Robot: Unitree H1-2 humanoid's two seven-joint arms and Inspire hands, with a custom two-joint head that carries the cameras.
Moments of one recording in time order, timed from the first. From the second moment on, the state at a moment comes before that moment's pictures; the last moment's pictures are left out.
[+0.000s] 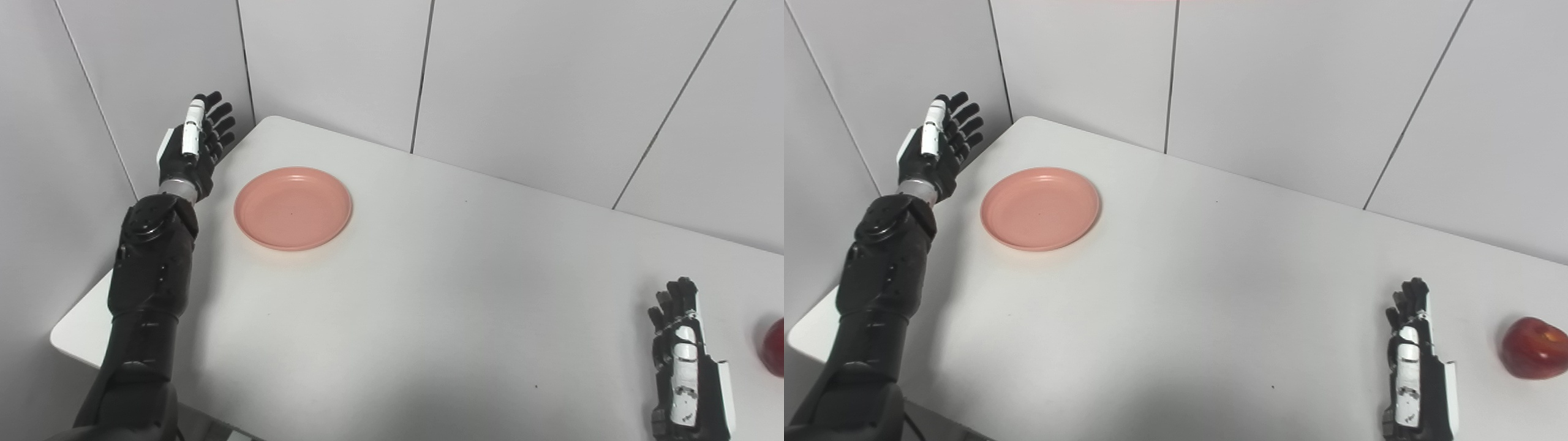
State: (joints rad) left arm -0.44 0.41 0.46 0.35 -0.35 0.23 -0.03; right arm 0.01 -0.08 0.00 -0.02 0.10 -0.26 0.10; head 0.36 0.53
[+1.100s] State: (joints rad) left arm -0.46 0.41 0.45 0.60 -0.41 0.14 -0.08; right arm 0.01 -0.08 0.00 -0.03 0.10 -0.24 0.09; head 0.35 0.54
